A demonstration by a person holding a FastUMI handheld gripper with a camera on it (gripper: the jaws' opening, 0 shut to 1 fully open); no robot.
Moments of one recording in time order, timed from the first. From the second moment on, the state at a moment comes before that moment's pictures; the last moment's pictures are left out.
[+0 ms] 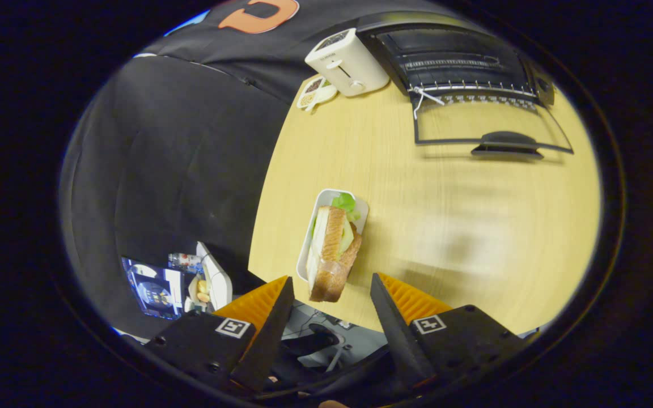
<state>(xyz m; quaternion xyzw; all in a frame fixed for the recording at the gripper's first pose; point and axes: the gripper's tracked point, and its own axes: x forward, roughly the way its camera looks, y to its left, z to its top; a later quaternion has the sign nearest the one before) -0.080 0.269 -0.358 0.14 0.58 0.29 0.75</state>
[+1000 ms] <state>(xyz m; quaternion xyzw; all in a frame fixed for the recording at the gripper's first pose) -0.034 0.242 -0.237 0.32 0.51 0.32 0.73</state>
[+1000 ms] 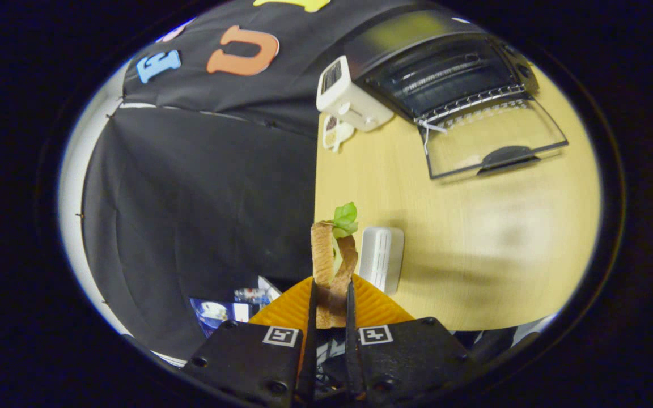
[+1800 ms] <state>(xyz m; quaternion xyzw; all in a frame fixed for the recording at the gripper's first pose) 0.174 0.088 -0.250 0.57 0.26 0.13 0.77</state>
